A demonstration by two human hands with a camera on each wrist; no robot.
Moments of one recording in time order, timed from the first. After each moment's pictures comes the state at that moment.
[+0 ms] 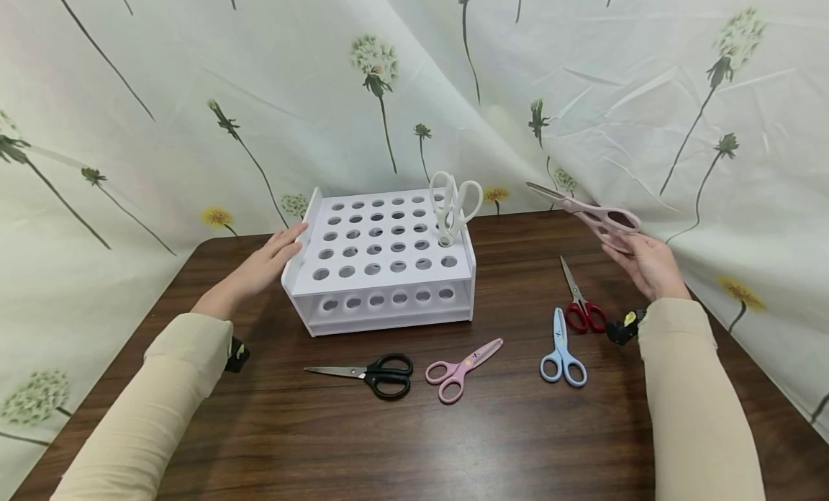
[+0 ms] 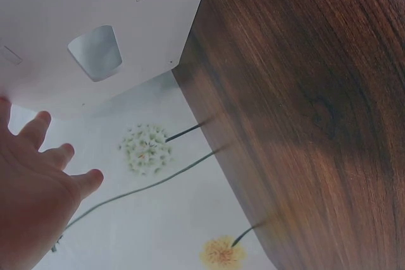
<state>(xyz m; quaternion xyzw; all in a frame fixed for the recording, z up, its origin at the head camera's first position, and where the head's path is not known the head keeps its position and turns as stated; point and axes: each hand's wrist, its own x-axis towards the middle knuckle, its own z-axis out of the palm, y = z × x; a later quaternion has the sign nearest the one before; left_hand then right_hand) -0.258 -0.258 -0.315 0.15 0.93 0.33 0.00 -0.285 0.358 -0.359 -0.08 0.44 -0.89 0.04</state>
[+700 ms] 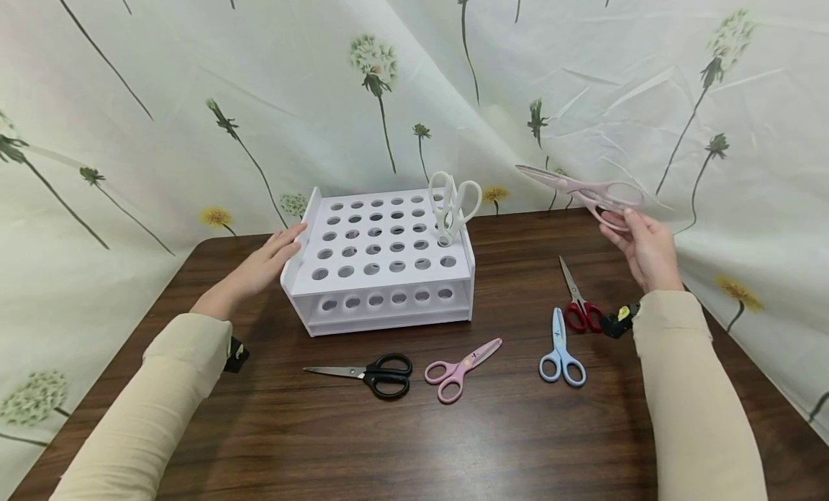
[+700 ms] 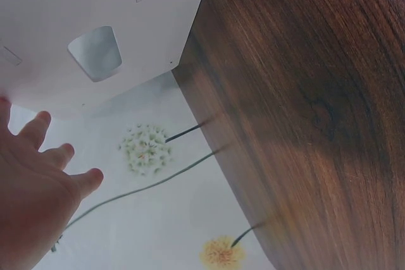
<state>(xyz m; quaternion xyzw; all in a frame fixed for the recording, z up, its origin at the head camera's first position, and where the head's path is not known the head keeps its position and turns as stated) -0.258 -0.259 -0.315 0.16 0.93 0.33 0.00 -0.286 0.340 -0.338 -0.14 0.43 -0.89 -0.06</state>
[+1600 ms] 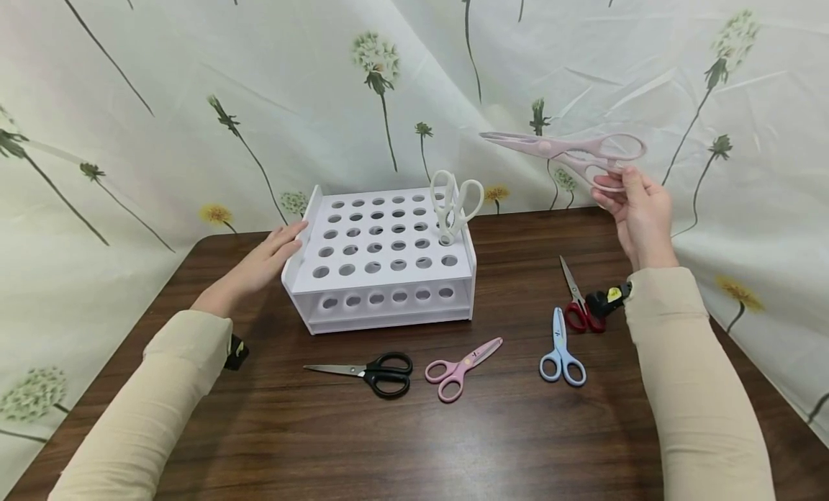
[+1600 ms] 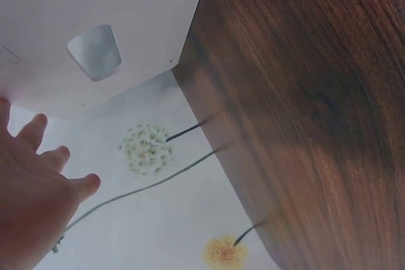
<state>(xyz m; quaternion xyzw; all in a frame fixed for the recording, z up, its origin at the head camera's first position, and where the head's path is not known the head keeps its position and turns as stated) -0.258 -0.259 -0.313 0.16 0.94 0.31 0.00 -0.285 0.294 -0.273 -0.13 0.35 -0.92 -0.13</state>
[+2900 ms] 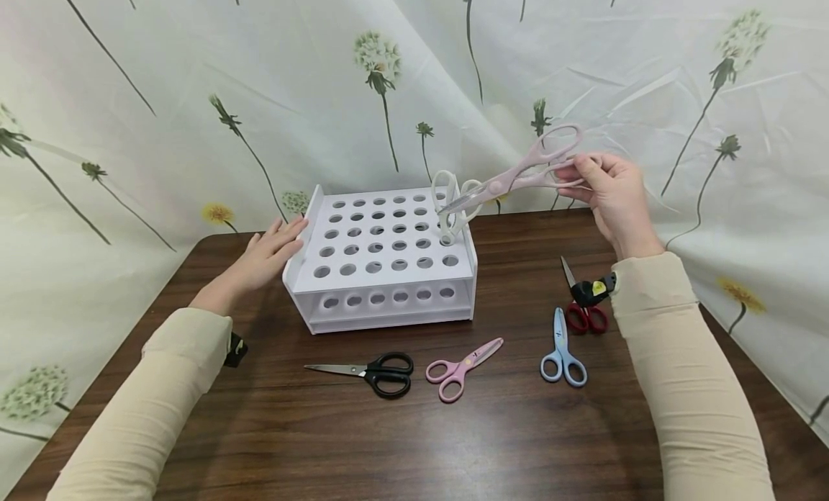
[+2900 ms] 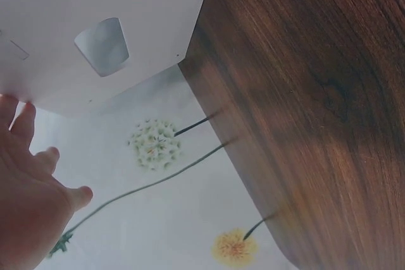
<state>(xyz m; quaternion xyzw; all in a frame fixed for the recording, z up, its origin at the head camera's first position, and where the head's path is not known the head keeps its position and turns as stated) -0.260 -0.259 -0.309 0.16 0.96 0.23 -0.01 -0.282 0.253 -0.243 -0.23 0.46 -0.85 -0.08</state>
